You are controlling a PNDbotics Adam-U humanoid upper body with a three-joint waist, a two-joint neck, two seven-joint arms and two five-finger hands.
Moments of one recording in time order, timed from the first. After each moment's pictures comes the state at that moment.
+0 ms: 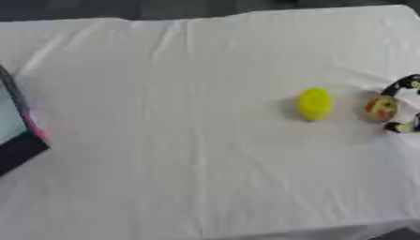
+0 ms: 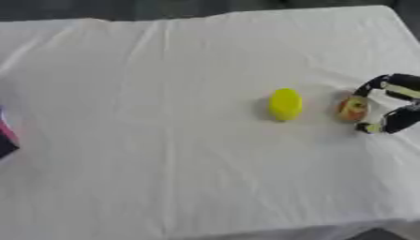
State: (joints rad) left arm -0.70 0.85 -0.13 -1.22 -0.11 0.25 -0.09; right arm -0.21 -1.07 -0.01 -1.26 0.41 -0.28 0.33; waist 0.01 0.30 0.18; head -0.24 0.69
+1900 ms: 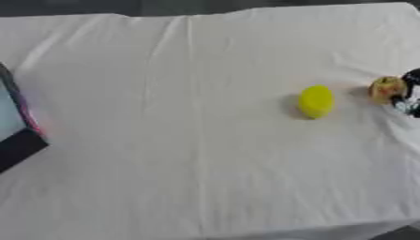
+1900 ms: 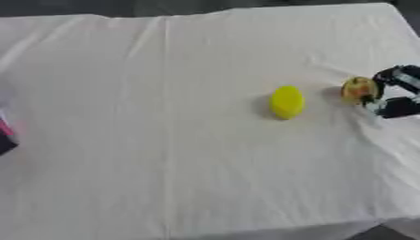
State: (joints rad) left arm -0.69 0.85 -0.14 -1.20 -0.13 0.25 -0.09; right arm -0.18 -1.07 -0.01 -1.30 0.18 -0.13 0.19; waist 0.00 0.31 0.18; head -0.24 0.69
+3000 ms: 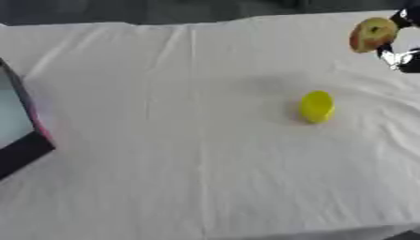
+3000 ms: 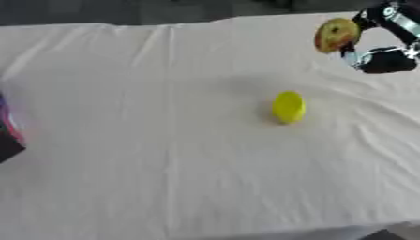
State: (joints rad) left arm -0.70 0.85 -0.12 -1.21 -0.12 0.24 -0.07; right arm -0.33 -1.03 -0.04 -1.65 0.00 -0.09 0.17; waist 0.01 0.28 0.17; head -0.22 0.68
